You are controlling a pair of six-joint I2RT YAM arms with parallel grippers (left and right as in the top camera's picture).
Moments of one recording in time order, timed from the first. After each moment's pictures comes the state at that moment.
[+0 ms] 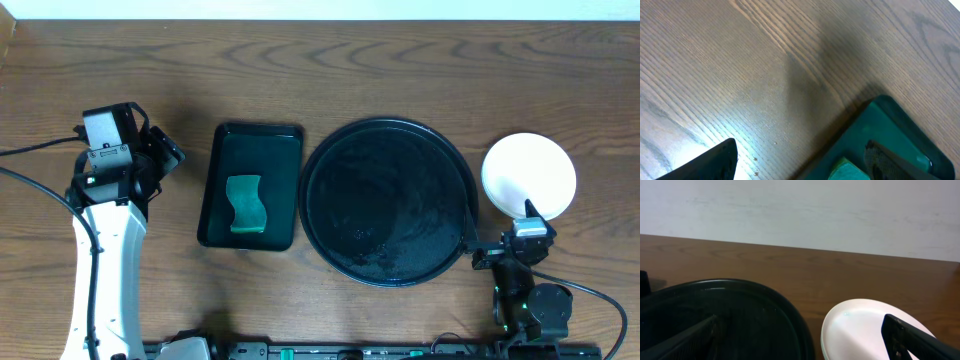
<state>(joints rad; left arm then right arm) 0.22 1.31 1.06 -0.71 -0.11 -0.51 0.03 0.01 0.01 -0.07 -0.05 -0.04</state>
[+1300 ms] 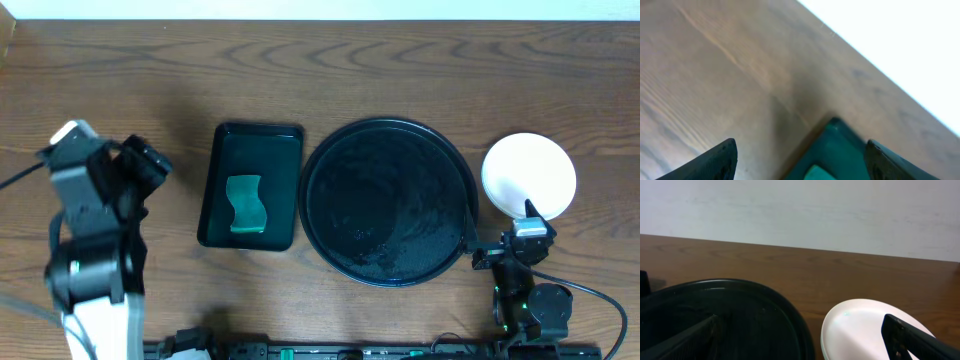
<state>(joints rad) 0.22 0.90 1.04 -0.73 -0.11 -0.52 0.03 0.01 0.01 -0.07 -0.05 -0.04</state>
